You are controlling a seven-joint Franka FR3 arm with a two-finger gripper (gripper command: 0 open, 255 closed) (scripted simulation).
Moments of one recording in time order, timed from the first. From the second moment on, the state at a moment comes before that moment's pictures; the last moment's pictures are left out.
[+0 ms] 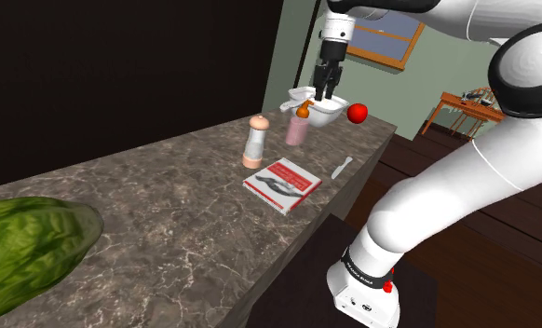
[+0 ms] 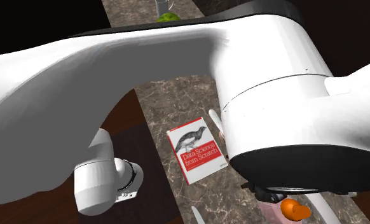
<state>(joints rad) -0.14 -0.36 -0.27 -1.96 -0.11 1.45 -0.33</state>
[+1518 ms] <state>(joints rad) -0.25 -0.11 -0.51 -1.83 -0.13 1.59 -0.68</state>
